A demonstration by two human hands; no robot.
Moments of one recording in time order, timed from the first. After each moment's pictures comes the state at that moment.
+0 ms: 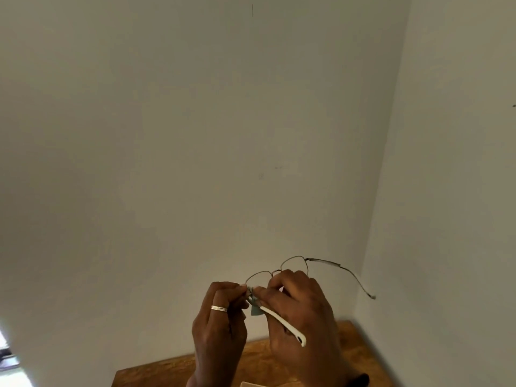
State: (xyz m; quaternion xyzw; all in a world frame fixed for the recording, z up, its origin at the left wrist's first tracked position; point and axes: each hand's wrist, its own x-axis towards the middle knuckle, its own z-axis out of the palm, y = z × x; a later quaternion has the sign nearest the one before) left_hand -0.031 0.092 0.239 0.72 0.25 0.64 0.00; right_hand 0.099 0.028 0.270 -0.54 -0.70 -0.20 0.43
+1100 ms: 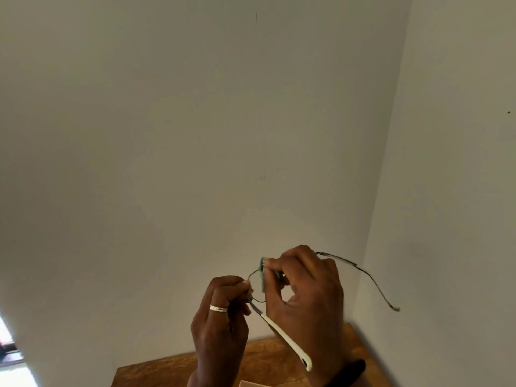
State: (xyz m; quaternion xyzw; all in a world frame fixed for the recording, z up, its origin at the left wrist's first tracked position) left_hand -0.029 0.074 0.258 0.69 0.21 0.69 0.01; right_hand 0.085 0.022 0.310 -0.55 -0.60 -0.27 0.53
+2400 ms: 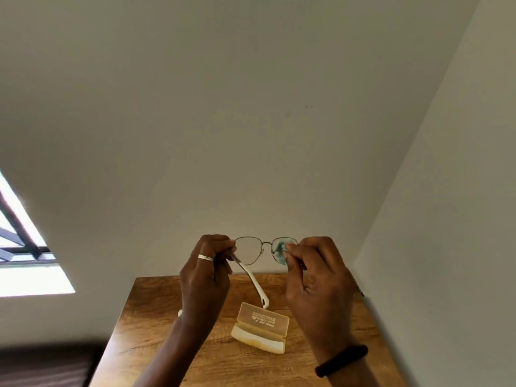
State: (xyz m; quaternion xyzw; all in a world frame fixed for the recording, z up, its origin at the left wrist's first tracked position) left_hand -0.072 0.073 0.200 0.70 0.31 0.64 0.05; right_hand 0.089 -0.003 0.241 -0.55 -0.61 -0.15 0.55
